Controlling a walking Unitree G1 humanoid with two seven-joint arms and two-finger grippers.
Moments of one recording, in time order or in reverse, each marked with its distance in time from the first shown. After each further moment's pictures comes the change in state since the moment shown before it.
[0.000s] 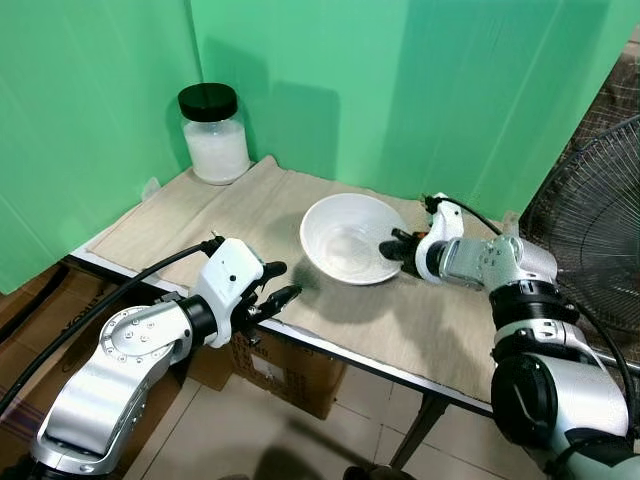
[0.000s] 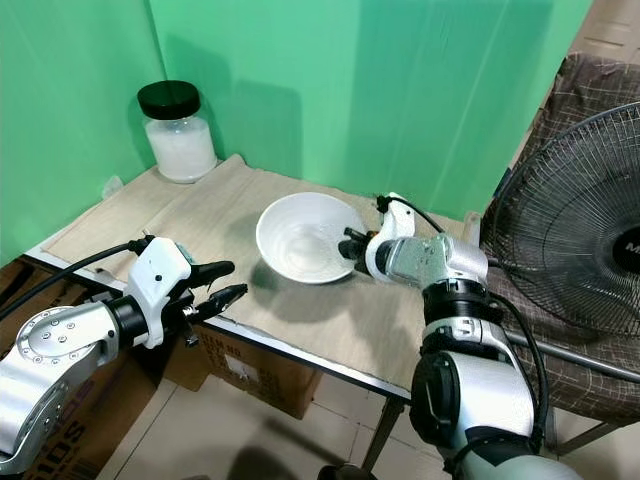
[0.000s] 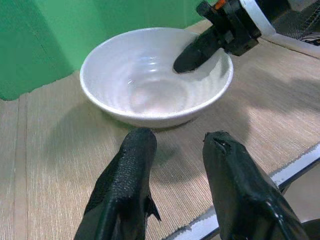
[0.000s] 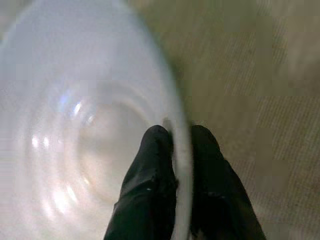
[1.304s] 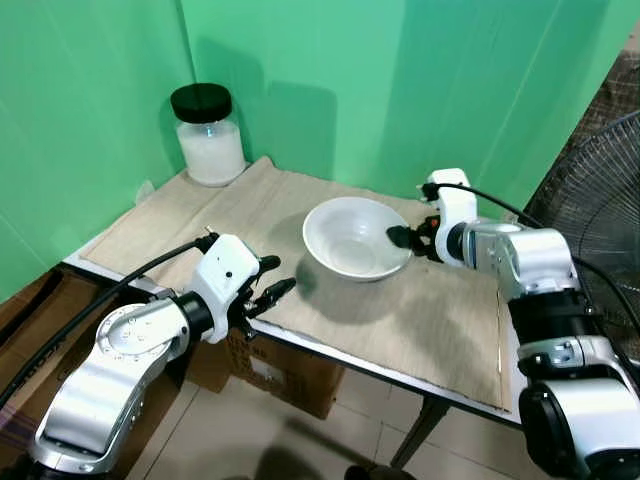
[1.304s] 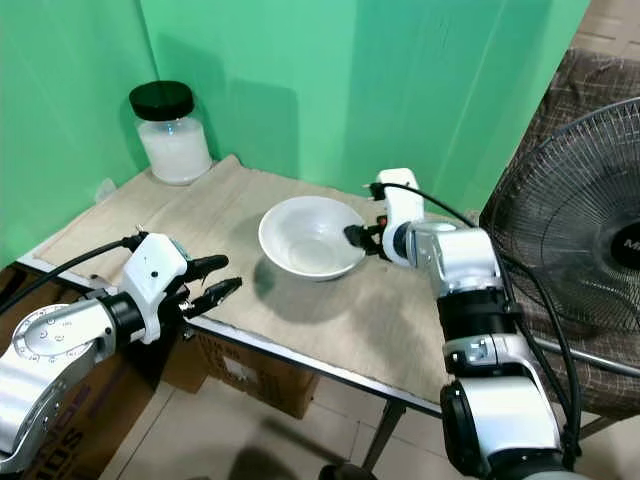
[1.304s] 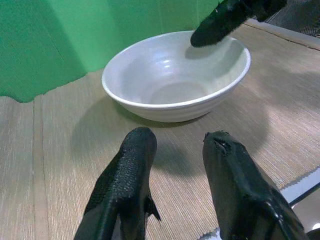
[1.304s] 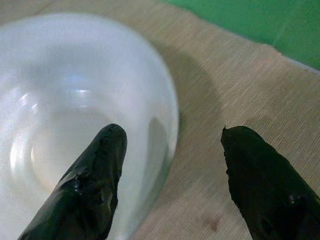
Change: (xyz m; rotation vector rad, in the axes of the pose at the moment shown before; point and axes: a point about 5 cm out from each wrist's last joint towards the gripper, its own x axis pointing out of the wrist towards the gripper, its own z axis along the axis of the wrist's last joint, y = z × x) left arm -0.002 0.004 0.001 0.018 -0.002 0.047; right arm -0.028 0.002 0.024 -0.513 -0.087 -0.091
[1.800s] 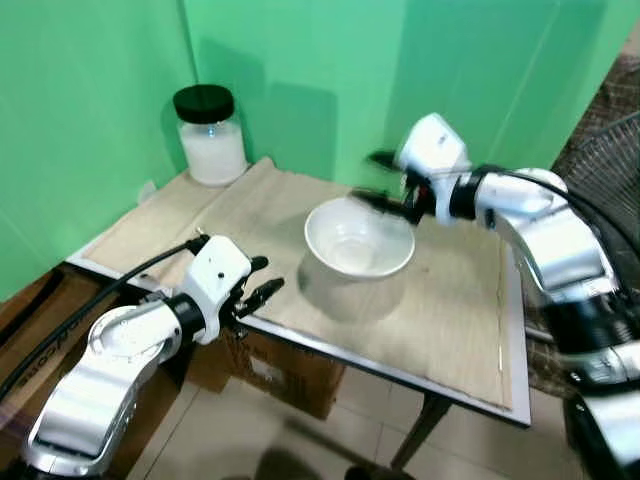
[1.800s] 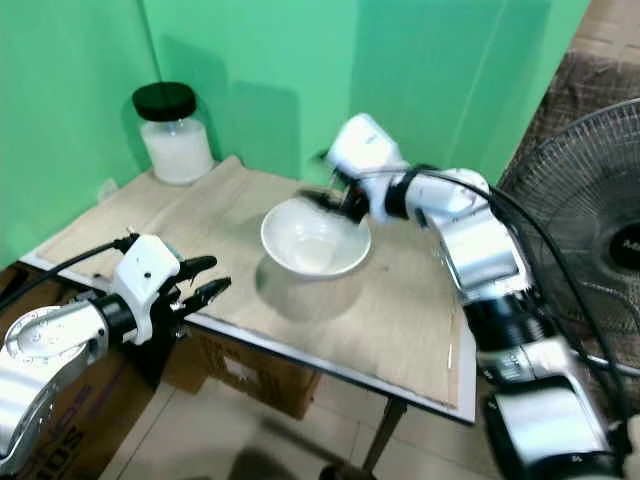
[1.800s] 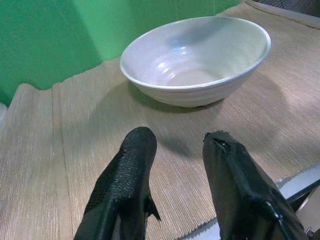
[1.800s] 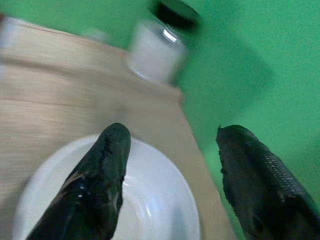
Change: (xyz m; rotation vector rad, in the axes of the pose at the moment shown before) left arm -0.005 0.006 -0.006 0.009 0.034 0.047; right arm -0.040 0.037 0.053 -0.685 -0.392 0.281
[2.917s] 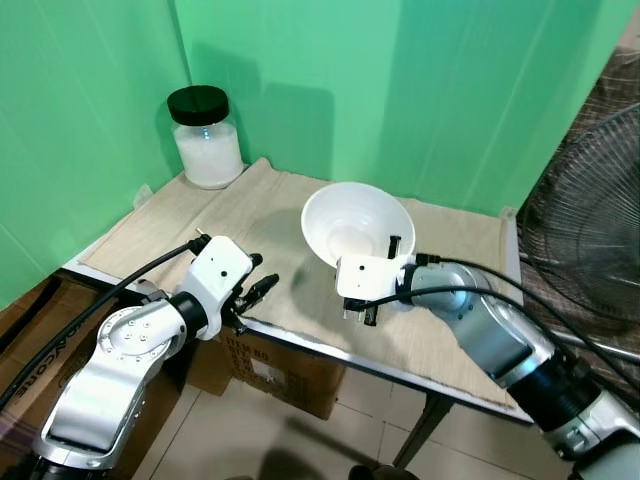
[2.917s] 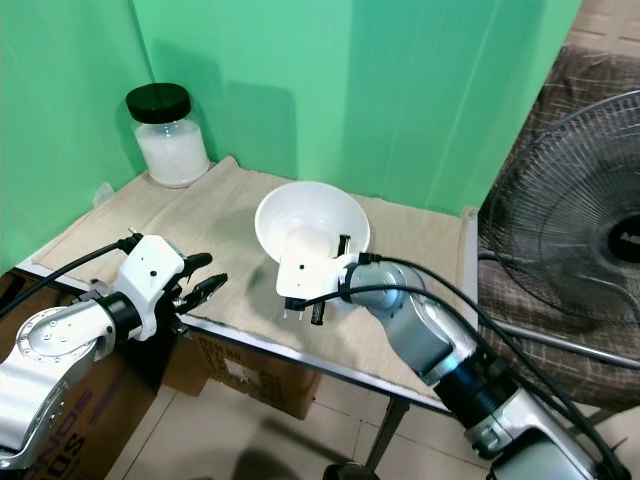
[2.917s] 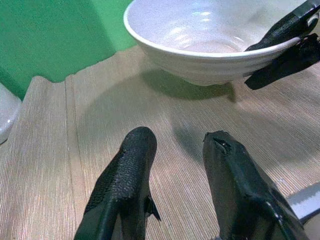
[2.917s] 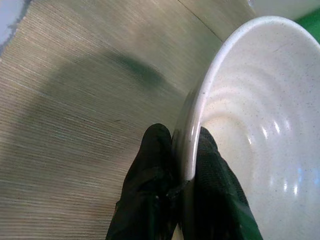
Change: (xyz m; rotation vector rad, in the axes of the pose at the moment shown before) left arm 0.006 0.004 -0.008 0.018 0.031 0.062; right arm 0.022 0.097 -0.053 -0.542 0.214 0.255
